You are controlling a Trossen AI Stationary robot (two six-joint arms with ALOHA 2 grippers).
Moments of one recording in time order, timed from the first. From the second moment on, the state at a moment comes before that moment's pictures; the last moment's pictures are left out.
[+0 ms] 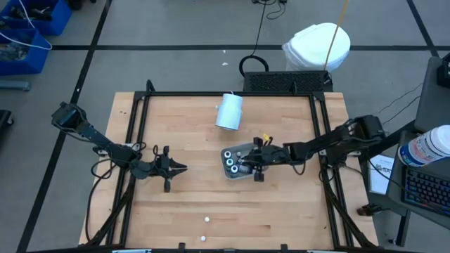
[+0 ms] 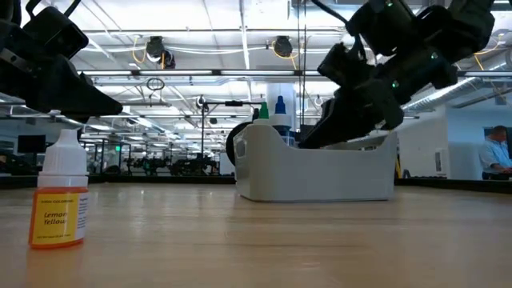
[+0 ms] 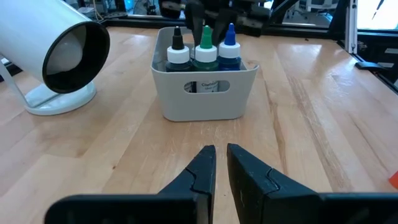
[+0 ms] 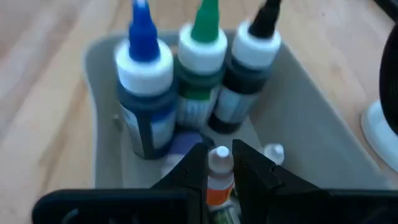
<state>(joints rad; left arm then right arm) -0.57 1.00 0.11 0.54 -0.63 -0.28 0.10 1.55 0.57 0.41 0.15 -0.03</state>
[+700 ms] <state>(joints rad) -0.57 1.00 0.11 0.53 -0.63 -0.29 0.11 1.64 0.57 0.50 0.21 0.04</state>
